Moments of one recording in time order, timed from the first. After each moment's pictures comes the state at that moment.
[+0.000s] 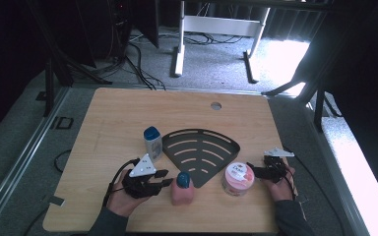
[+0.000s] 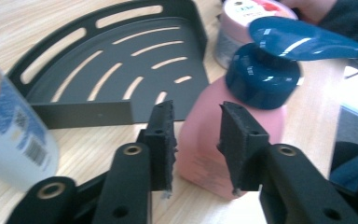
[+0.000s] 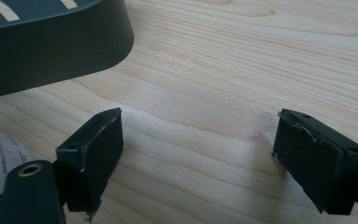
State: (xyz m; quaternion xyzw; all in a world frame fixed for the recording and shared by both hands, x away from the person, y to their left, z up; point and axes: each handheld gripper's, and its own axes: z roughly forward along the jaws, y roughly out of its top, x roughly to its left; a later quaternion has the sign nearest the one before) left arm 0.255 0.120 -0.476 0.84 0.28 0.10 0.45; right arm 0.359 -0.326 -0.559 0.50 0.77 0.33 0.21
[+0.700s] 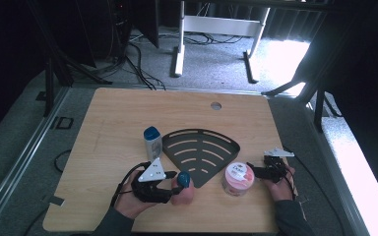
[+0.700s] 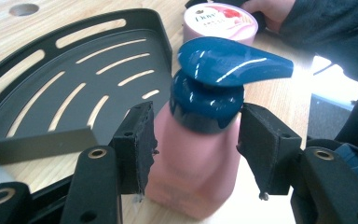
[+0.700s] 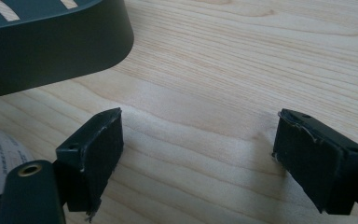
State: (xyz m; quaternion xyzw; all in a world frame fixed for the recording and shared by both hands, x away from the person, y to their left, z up) left arm 0.253 0.094 -0.475 0.85 0.22 0.09 0.46; right arm 0.359 -0.326 -0.559 0.50 0.77 0.33 0.21
